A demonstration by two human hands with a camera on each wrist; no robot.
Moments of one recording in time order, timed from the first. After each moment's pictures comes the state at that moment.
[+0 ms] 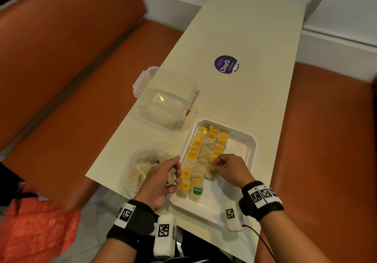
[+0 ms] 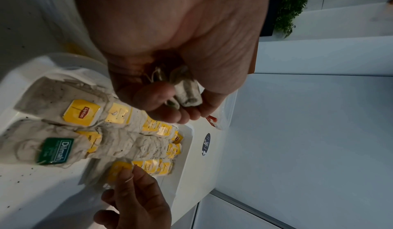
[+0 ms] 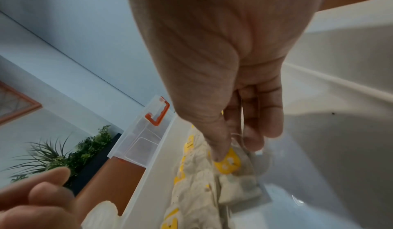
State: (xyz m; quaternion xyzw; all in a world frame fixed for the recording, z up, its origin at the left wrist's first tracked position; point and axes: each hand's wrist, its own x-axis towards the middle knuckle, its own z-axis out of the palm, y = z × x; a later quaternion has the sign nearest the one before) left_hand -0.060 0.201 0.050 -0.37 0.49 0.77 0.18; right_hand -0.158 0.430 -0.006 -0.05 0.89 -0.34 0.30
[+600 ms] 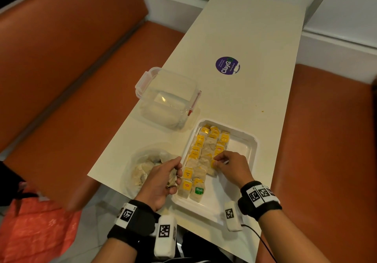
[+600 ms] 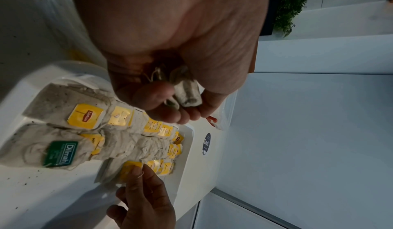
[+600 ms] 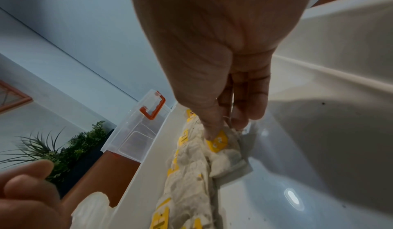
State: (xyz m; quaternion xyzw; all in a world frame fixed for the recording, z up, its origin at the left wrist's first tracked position) left_hand -0.056 0.197 0.052 -0.38 0.49 0.76 0.18; right_hand -0.158 0.426 -0.020 0.01 0.90 -0.37 0.23
